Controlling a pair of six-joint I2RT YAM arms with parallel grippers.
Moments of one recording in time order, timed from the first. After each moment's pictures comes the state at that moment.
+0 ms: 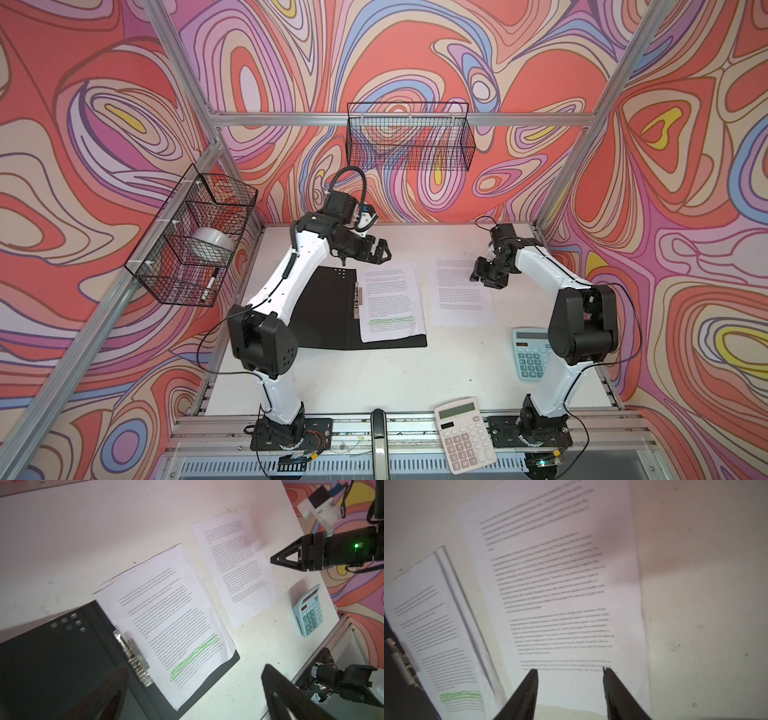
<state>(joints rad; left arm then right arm) -0.38 1.86 1.90 -1.06 0.38 -0.05 0.05 1.85 1.43 -0.86 -0.17 0.42</state>
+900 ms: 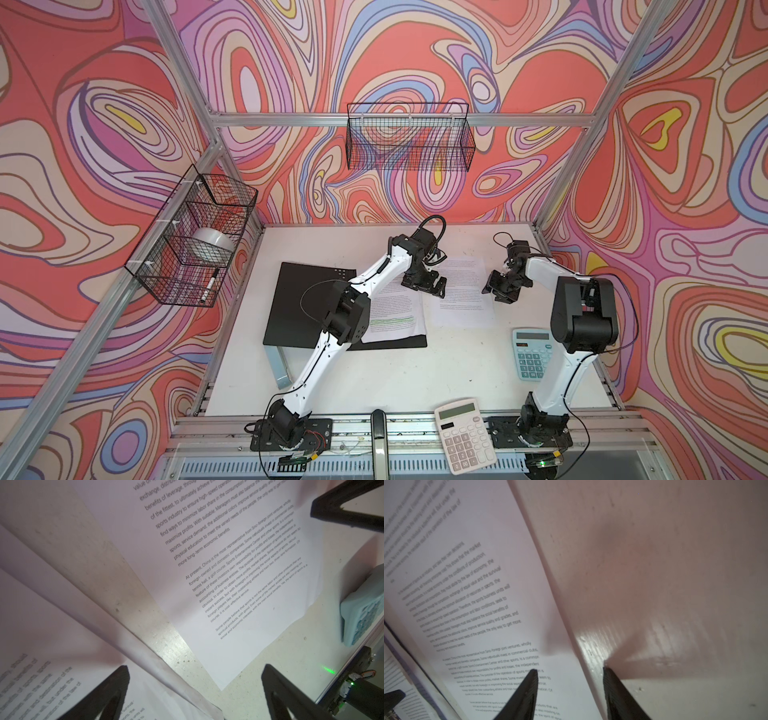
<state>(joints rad) -0.66 2.55 2.43 -1.16 0.36 -0.17 -0.10 1.96 1.32 -0.71 -0.26 0.41</state>
